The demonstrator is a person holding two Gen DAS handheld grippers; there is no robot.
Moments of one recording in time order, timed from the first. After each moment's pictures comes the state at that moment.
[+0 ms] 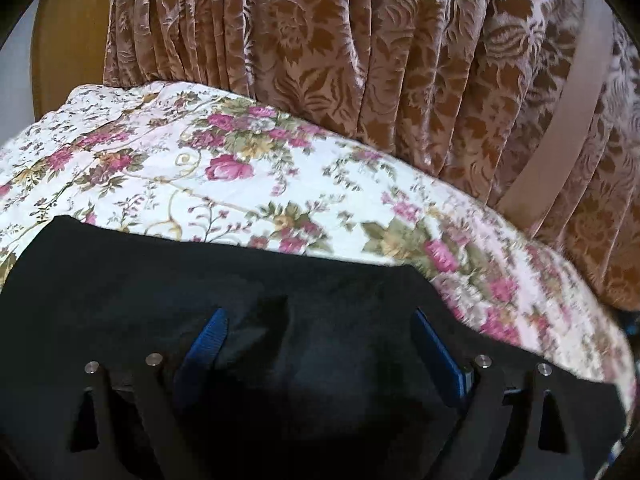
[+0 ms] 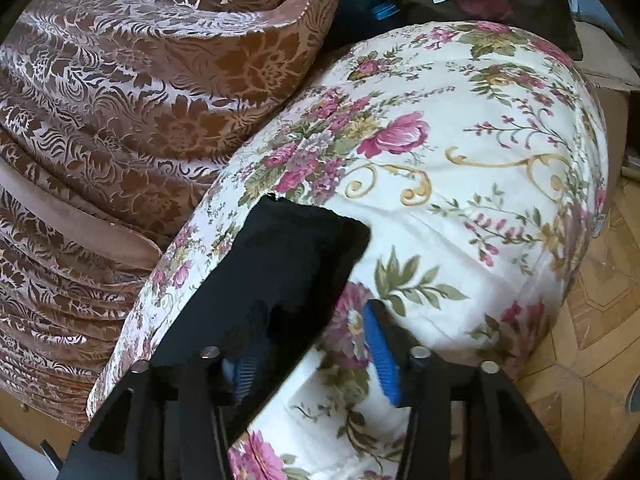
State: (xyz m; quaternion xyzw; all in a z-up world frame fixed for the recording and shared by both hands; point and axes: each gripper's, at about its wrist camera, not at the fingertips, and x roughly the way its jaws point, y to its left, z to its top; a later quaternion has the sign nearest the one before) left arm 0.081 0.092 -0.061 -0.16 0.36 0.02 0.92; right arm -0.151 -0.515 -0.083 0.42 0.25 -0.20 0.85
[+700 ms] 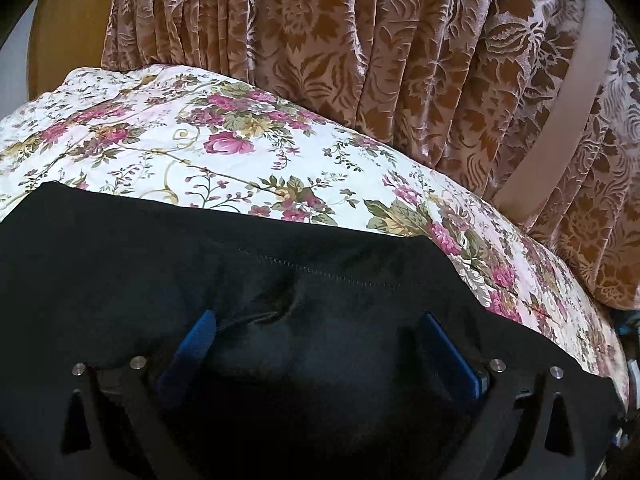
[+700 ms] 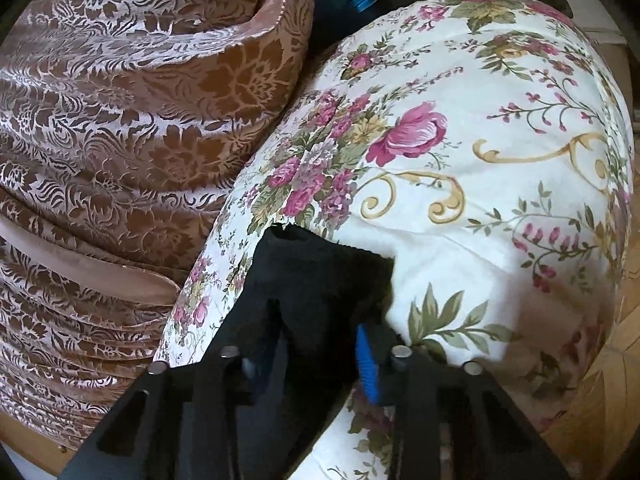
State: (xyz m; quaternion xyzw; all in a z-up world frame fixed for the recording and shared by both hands) left arm 0.071 0.099 -0.082 -0.18 0.35 0.00 0.92; right arm -0.132 -0.536 -0.094 0.49 0.21 -0.19 0.82
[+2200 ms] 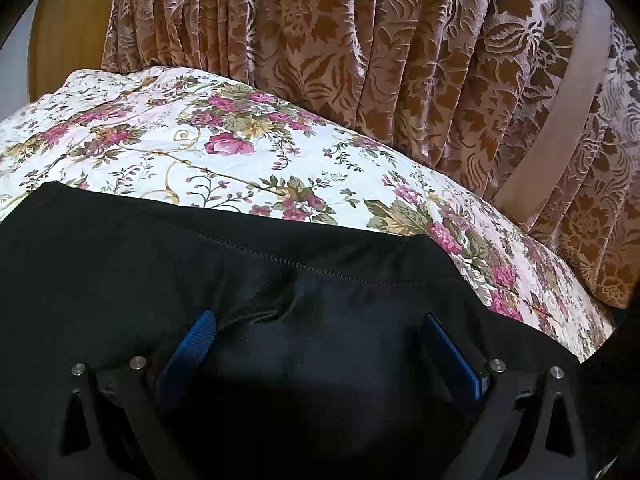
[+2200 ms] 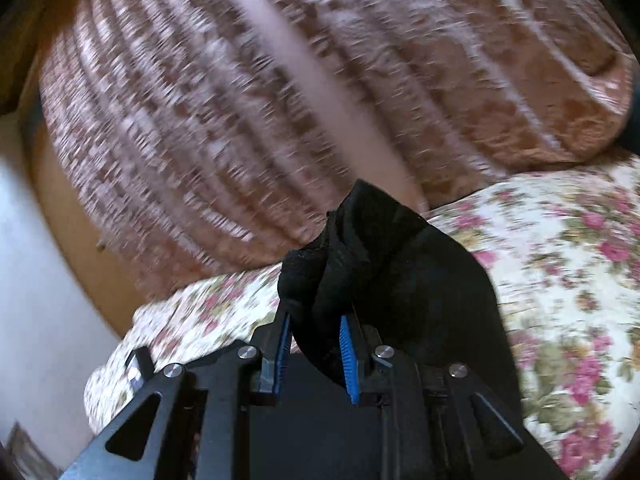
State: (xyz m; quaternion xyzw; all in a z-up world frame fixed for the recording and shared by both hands) left arm 0.070 0.098 -0.081 -0.17 0.35 0.00 0.92; right arm -0.066 -0.246 0.057 0.20 0.21 0.11 0.95
